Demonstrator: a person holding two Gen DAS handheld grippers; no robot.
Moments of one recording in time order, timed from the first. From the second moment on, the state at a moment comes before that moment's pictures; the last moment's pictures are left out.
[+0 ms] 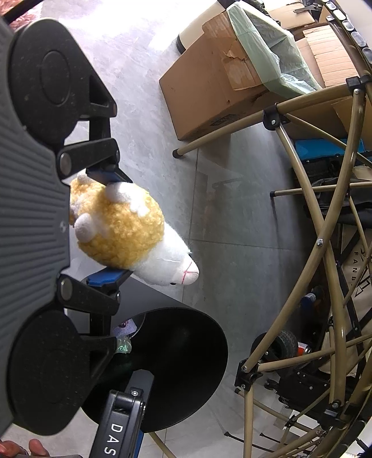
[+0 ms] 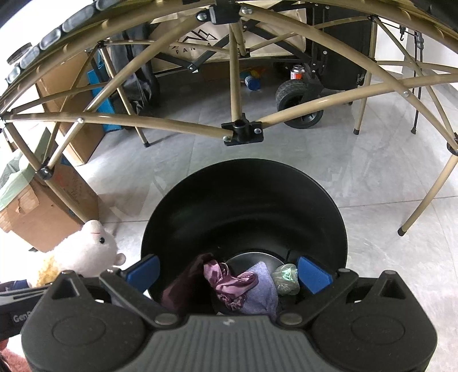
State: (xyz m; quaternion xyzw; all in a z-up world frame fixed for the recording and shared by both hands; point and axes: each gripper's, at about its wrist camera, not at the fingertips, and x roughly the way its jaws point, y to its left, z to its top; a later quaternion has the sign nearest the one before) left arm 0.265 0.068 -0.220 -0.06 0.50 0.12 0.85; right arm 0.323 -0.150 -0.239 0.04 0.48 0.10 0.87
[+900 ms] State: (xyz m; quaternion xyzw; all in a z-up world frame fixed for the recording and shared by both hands) left arm 0.272 0.040 -0.179 -0.04 0.43 0.10 0.90; right arm 0.314 -0.199 -0.207 0.07 0.46 0.06 0.88
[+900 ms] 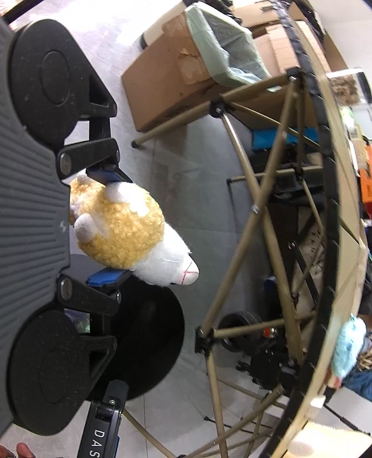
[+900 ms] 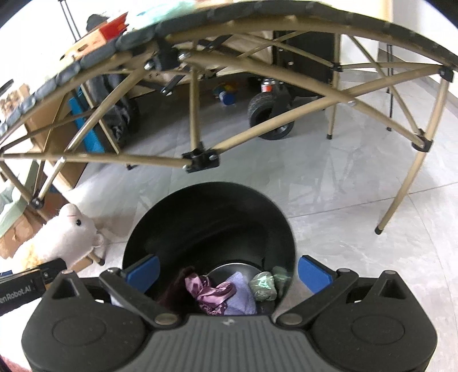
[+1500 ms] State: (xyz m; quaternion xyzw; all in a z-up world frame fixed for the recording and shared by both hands) left arm 0.294 -0.035 -0.173 0.00 0.43 0.01 0.90; right arm 0.310 -0.288 -0.189 0.14 0.43 -0.02 0.89
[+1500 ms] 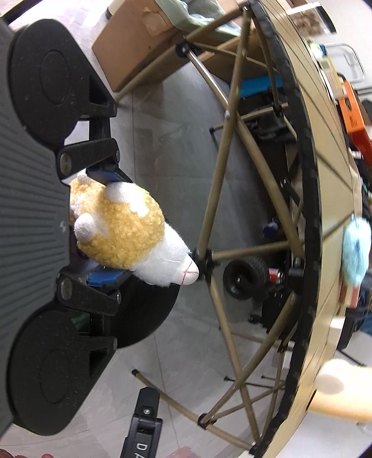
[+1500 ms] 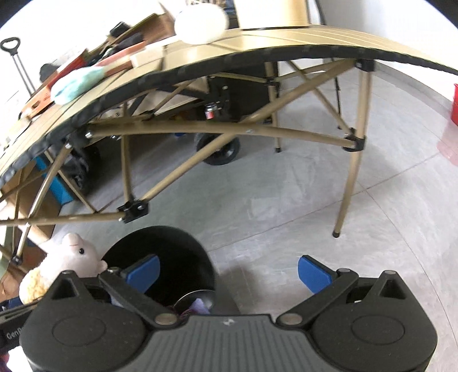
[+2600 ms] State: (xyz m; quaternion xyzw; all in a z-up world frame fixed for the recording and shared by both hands) left arm 0.329 -0.085 -0.207 0.02 0.50 -0.03 0.86; right arm 0.304 -0.334 -0.192 0.19 0.41 -0.09 0.89
